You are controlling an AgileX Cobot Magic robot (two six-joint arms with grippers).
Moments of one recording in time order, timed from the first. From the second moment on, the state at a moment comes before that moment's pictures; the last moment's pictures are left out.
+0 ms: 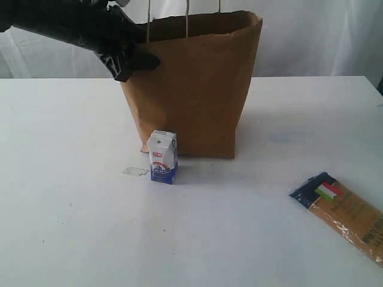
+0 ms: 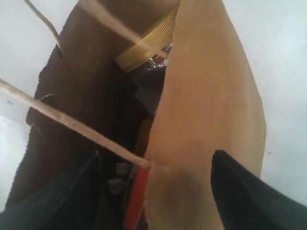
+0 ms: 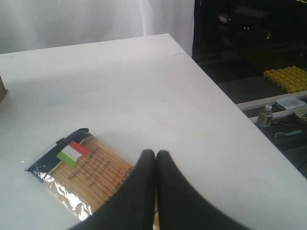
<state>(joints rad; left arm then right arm) -0.30 1.79 -1.55 -1.00 0.73 1.66 -0.09 0.01 -0.05 -0.30 0.41 0.35</state>
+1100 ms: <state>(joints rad) -0.05 1.41 -1.50 -0.11 0.69 0.45 -0.09 0.01 -0.05 -0.30 0.41 0.35</state>
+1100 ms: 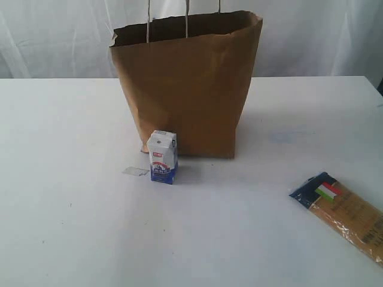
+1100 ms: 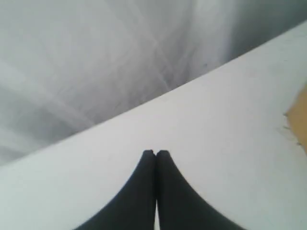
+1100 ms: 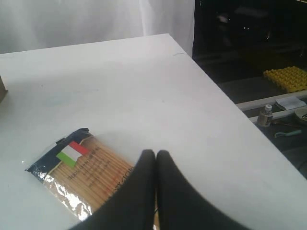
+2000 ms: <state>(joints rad) 0.21 0.08 -0.37 -0.16 0.31 0.14 -0.08 0.01 -0.05 -0.30 0.41 0.35</state>
